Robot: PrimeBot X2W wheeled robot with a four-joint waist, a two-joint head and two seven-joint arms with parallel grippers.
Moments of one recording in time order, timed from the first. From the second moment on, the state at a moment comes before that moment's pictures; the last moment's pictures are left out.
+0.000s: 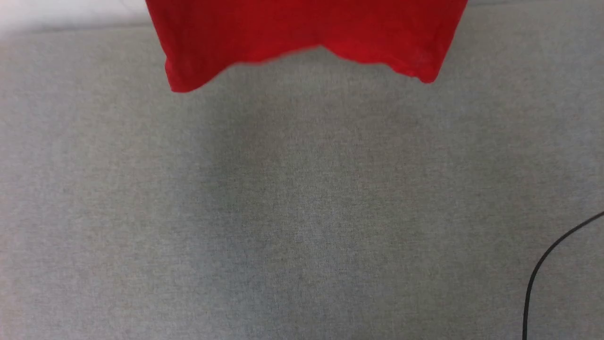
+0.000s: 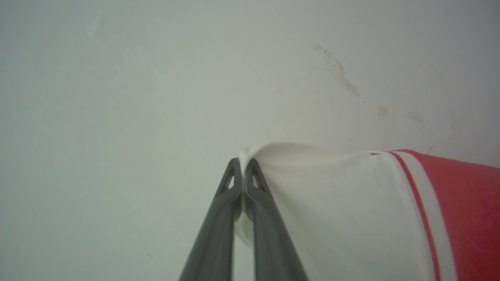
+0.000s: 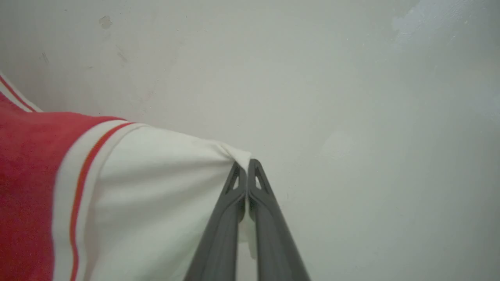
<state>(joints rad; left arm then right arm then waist) -1.78 0.57 -0.88 0.82 -0.60 0.05 -0.19 -1.65 -0.53 0.64 0.83 0.32 0.13 -0.12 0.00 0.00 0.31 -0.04</state>
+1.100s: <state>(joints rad) -1.07 0.64 -0.51 0.47 -0.68 0.14 -0.26 -1.29 -0.47 0.59 0.87 0.32 0.13 -0.26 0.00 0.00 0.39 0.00</state>
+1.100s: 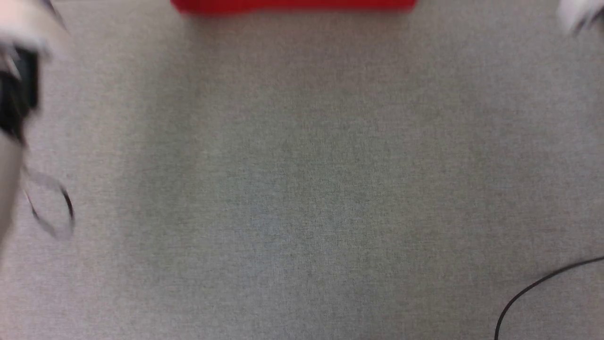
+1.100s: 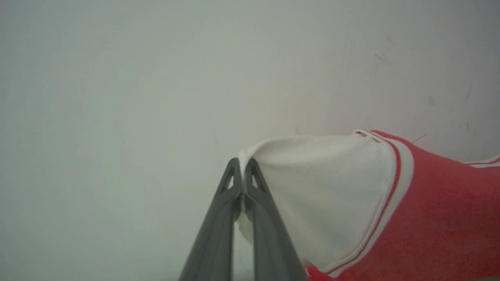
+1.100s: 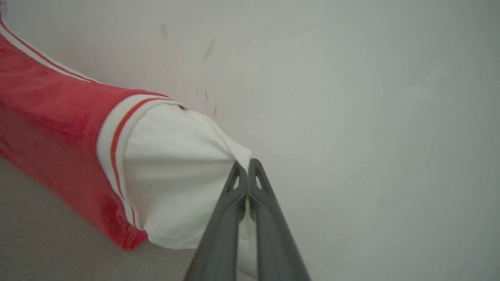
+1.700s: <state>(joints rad) -0.17 0.52 -0.23 0.29 -0.63 0.13 -0.26 -0.56 -0.56 0.65 0.56 0.41 0.13 -0.26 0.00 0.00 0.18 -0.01</state>
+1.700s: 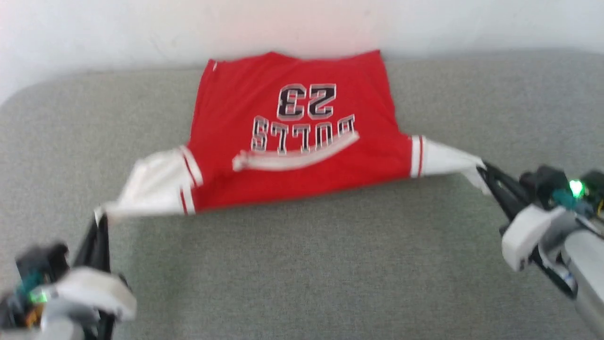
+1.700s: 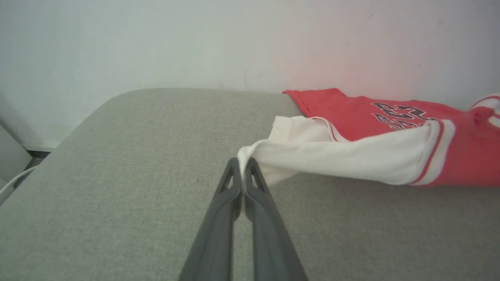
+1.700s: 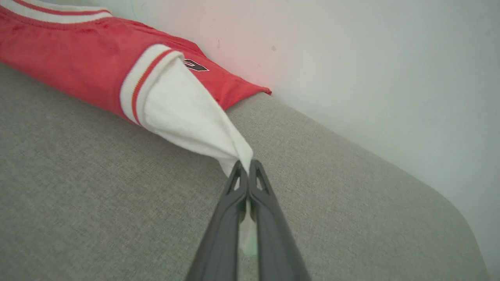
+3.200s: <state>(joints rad) 0.25 0.37 -0.10 0.27 -0.54 0.11 -0.26 0.08 -0.62 0.18 0.01 0.38 0.13 -0.02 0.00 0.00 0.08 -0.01</state>
